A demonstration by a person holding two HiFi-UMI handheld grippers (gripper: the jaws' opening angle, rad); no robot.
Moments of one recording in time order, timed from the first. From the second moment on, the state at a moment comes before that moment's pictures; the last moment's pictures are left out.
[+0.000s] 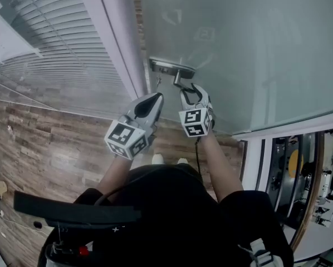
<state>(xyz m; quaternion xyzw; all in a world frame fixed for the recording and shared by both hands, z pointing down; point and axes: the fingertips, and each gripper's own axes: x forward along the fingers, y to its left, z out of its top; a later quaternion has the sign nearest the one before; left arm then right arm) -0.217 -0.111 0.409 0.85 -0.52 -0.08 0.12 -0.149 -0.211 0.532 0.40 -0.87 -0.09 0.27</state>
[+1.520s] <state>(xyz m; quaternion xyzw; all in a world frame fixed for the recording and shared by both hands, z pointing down) -0.214 -0.140 0.410 0.85 -0.51 -0.08 0.13 -0.144 -0.254 0.507 0.35 -0.83 -0.23 0.37</state>
